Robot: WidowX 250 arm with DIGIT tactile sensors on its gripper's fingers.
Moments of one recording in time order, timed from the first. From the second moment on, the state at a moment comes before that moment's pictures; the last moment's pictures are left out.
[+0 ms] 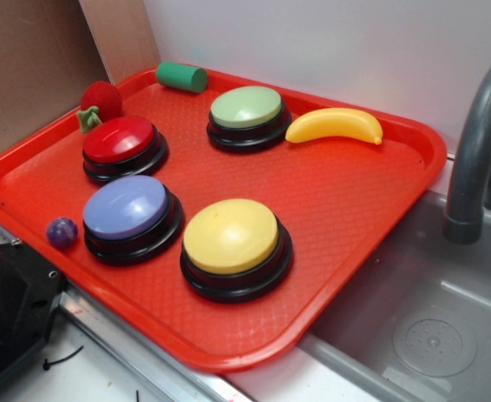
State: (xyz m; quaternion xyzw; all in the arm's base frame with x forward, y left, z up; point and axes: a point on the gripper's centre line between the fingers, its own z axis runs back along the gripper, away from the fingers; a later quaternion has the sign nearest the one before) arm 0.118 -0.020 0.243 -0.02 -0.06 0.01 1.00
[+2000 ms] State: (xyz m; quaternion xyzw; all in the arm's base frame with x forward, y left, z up) arm 0.208 0.082 0.052 0.01 -0.08 0.02 1.00
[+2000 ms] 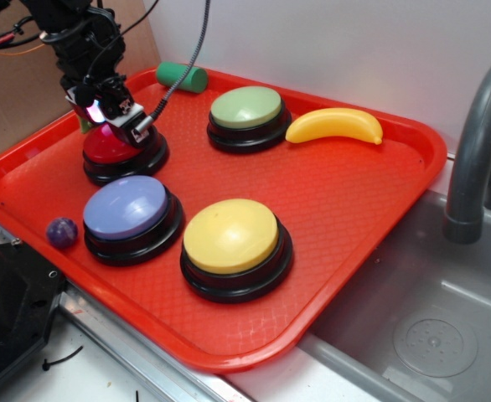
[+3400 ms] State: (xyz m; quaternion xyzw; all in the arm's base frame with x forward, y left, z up) arm 0.209 0.067 0.120 0.04 0.01 0.03 1.00
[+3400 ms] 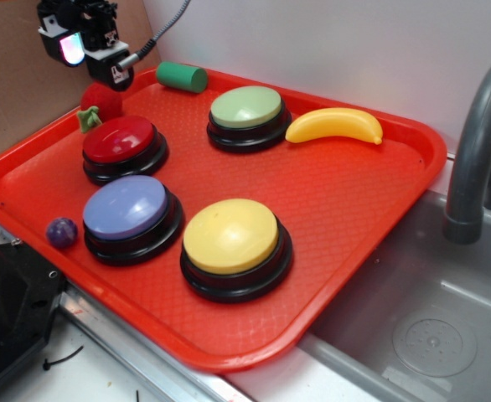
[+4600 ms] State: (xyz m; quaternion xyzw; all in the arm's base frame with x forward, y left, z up) arm 0.193 0.050 0.175 0.04 -0.02 0.03 1.00
